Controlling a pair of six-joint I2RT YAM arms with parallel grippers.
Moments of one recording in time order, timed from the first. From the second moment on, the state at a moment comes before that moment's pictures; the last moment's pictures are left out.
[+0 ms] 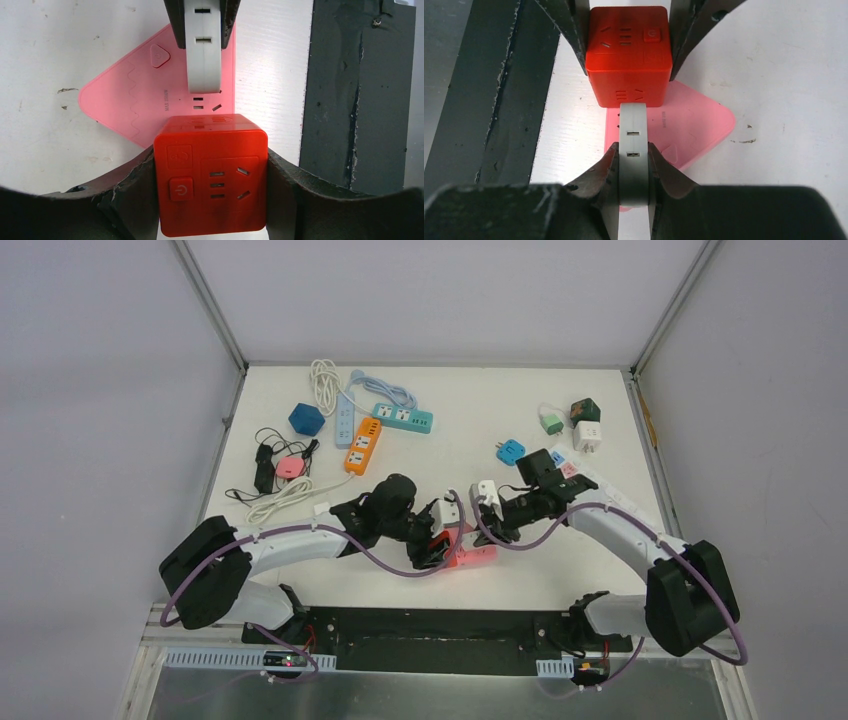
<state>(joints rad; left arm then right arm) -0.92 1.36 0.67 0.14 0.55 0.13 0.49 1.30 0.78 -0.63 -0.98 -0.98</state>
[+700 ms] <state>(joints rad) -0.92 1.39 0.67 0.18 0.55 0.14 0.54 1.29 0.80 -0.66 -1.05 -0.97</state>
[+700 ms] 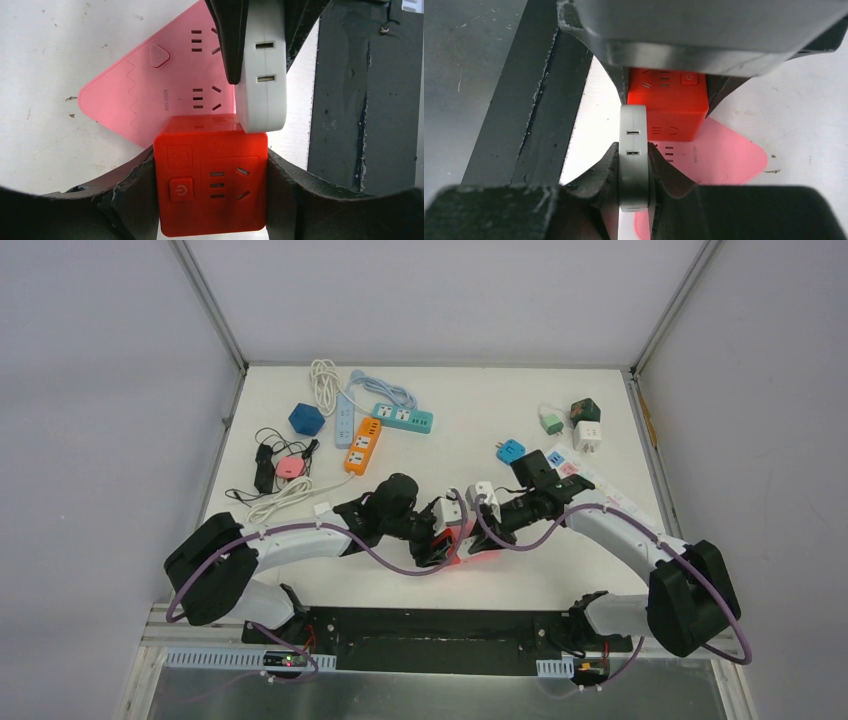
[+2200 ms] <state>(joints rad) -0.92 1.40 0.66 0.25 0.52 0.02 -0.01 1.39 0.78 0.05 -0.73 0.02</state>
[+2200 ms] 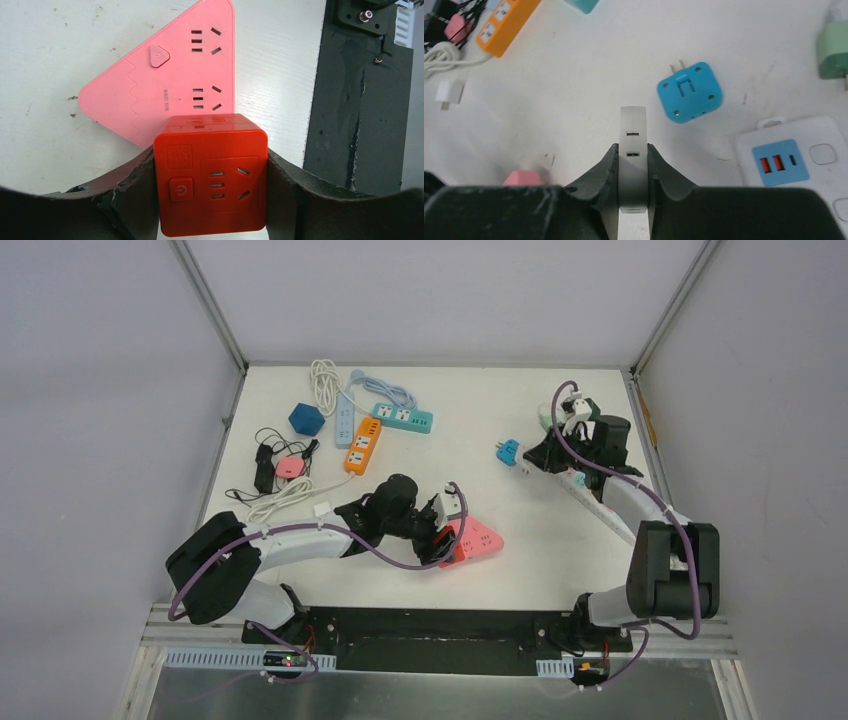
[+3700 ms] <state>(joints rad) -0.92 1.40 0.62 0.35 0.51 -0.05 0.00 1.80 1.18 -0.06 -0.25 0.01</state>
